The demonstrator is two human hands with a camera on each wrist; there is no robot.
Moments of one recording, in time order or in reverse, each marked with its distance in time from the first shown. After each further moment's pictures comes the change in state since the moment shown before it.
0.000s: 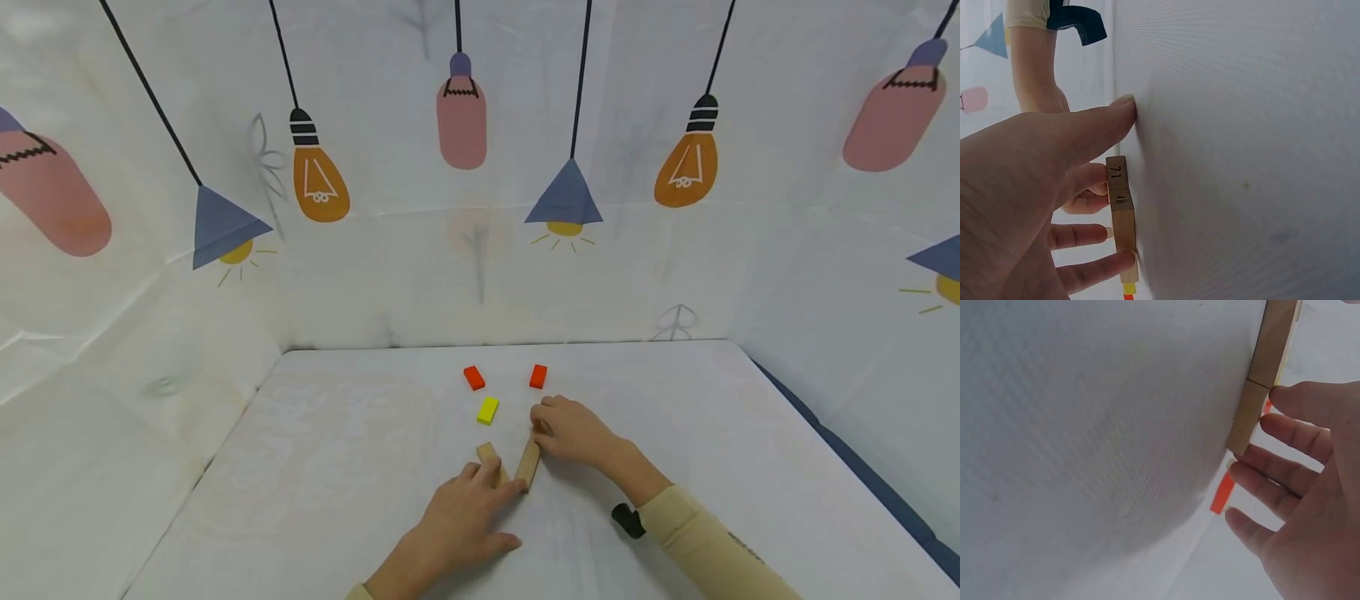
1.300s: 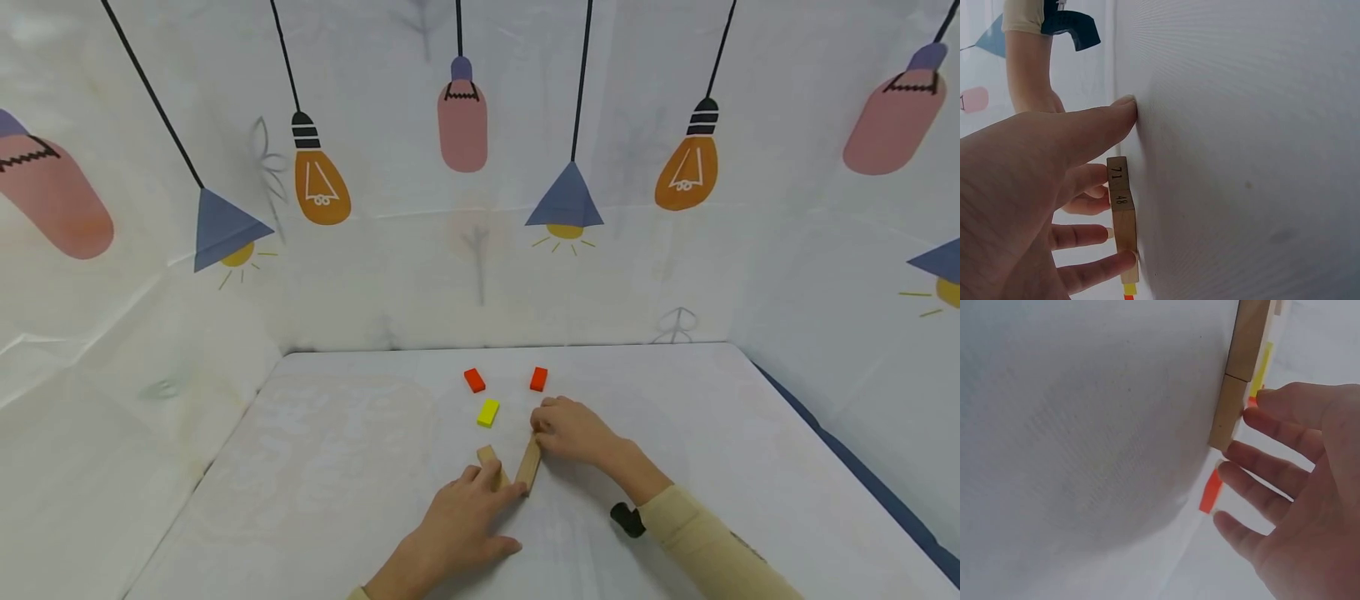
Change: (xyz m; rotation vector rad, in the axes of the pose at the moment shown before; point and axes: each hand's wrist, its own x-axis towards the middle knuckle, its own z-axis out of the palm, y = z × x) left_hand -0.002 -0.001 0.000 -0.003 0.028 0.021; right_hand 0.004 -0.001 -0.008 0.048 -0.045 0.026
